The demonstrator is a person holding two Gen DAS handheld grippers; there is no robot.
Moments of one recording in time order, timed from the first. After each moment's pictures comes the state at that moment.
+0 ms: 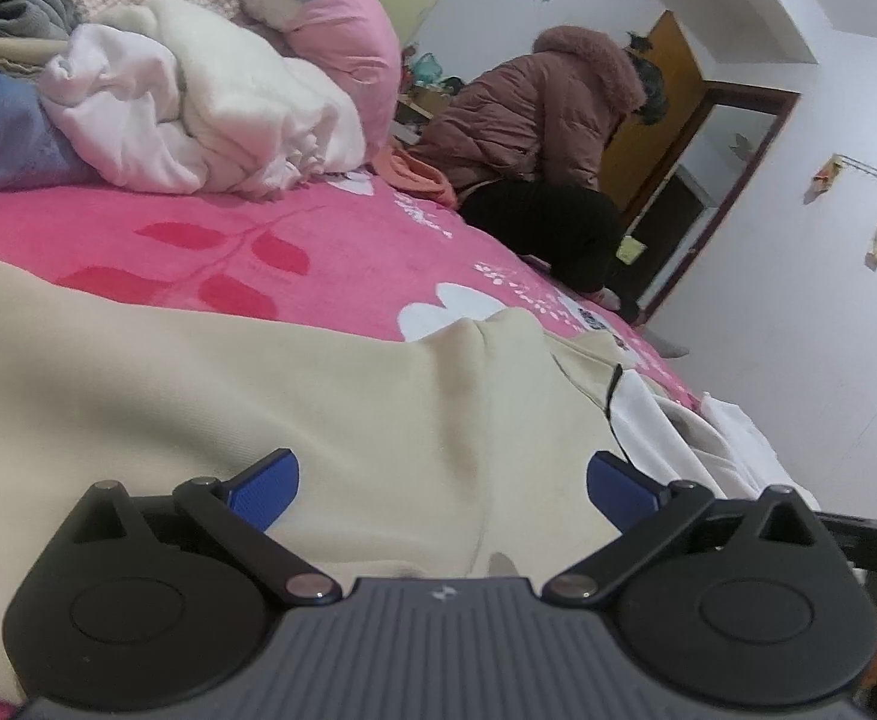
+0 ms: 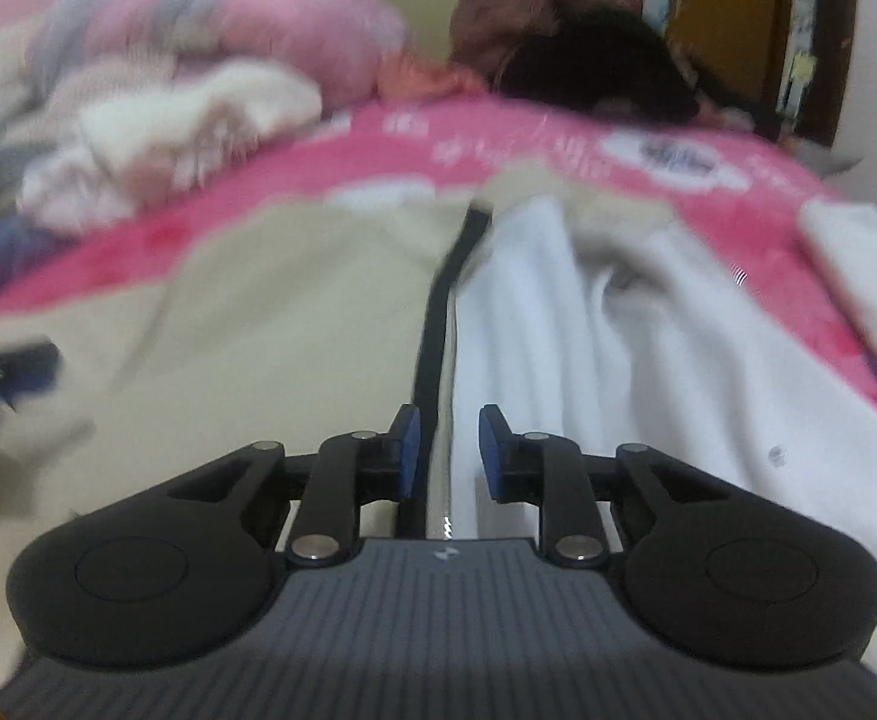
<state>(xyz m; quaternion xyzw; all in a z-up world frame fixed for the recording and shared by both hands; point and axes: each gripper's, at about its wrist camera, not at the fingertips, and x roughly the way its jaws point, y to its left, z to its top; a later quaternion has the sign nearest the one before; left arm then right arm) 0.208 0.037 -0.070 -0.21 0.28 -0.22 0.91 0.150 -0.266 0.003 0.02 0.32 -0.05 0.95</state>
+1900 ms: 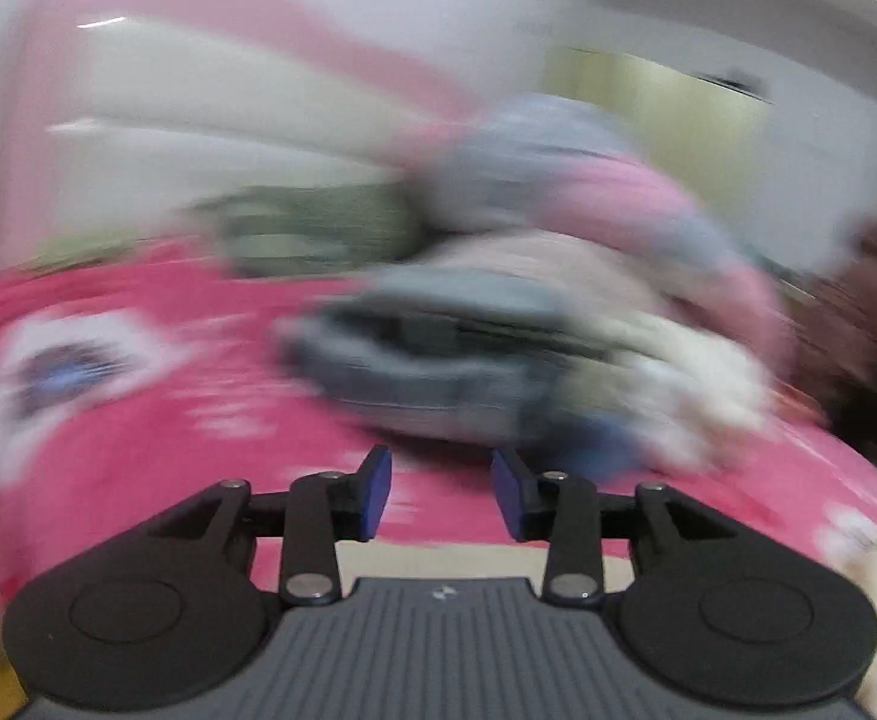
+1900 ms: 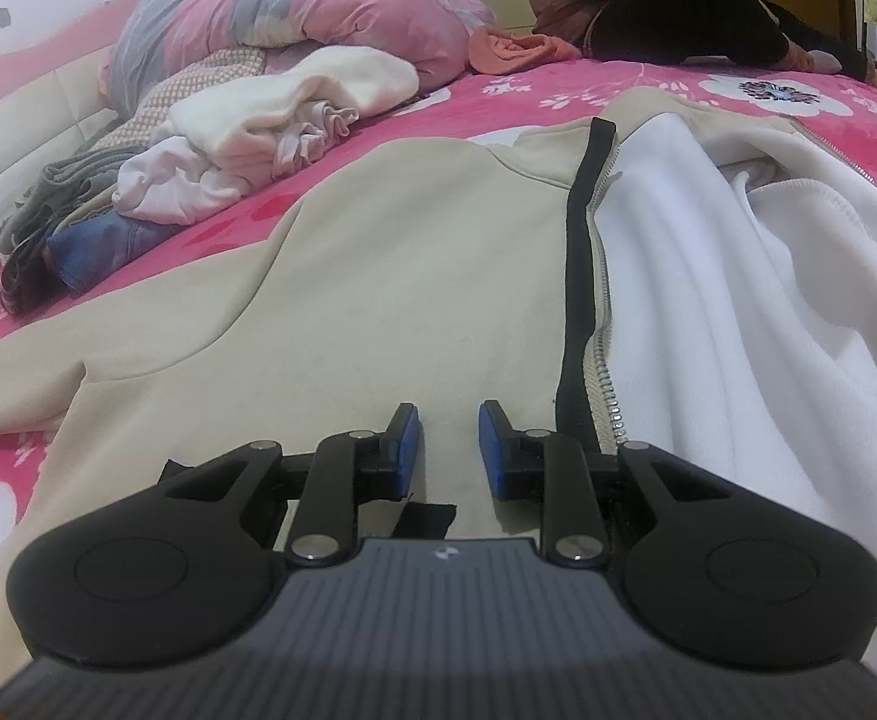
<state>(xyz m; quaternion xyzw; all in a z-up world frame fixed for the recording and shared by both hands) 0.104 0.236 0.010 -0.13 0.20 0.08 0.97 0.155 -0.257 -0.055 0.10 0.33 0.05 0.94</state>
